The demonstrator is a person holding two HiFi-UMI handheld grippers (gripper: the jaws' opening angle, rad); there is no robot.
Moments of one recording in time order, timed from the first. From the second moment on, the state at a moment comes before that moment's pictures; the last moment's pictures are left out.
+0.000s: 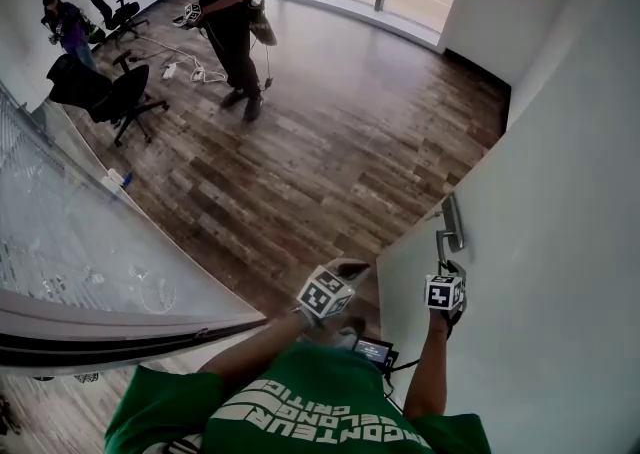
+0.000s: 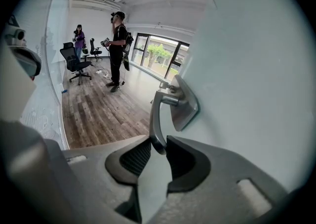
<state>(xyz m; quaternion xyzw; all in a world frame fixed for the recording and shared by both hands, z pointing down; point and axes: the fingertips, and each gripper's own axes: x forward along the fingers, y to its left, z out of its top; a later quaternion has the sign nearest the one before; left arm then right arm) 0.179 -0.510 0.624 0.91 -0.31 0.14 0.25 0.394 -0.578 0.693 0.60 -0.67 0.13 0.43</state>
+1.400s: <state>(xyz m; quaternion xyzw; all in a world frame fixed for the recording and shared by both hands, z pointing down) 0.306 -0.563 0.619 0.93 -0.24 0.15 0.24 0.563 -0.622 0.702 0.67 -0.57 0.16 0.44</state>
